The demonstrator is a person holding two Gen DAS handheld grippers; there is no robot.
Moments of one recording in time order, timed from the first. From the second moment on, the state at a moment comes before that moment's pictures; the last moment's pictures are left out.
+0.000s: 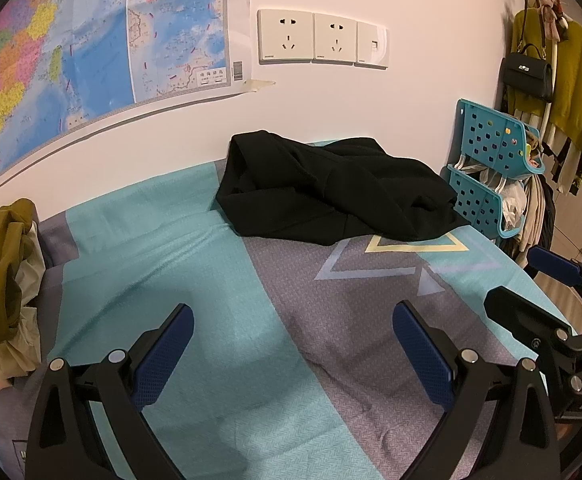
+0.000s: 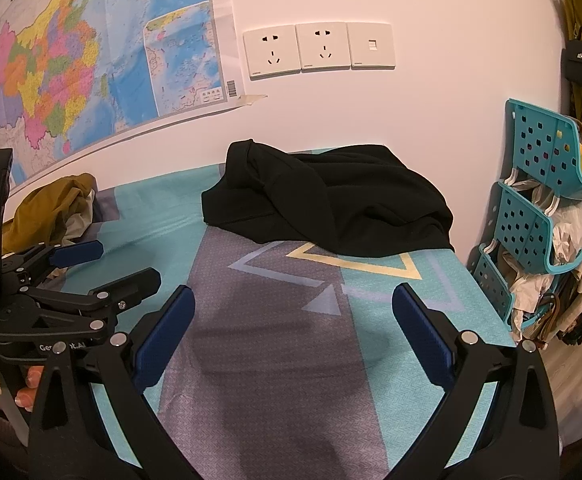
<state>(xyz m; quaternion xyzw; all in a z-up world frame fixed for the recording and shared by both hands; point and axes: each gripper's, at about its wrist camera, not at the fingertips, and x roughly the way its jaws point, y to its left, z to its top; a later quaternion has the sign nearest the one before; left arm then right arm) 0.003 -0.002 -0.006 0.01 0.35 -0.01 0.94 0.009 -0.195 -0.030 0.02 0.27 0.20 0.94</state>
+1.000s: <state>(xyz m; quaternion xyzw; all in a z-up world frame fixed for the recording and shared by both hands) 0.019 0.004 -0.012 0.01 0.36 -0.01 0.93 0.028 -0.181 -0.026 -0.02 0.28 0.21 0.94</state>
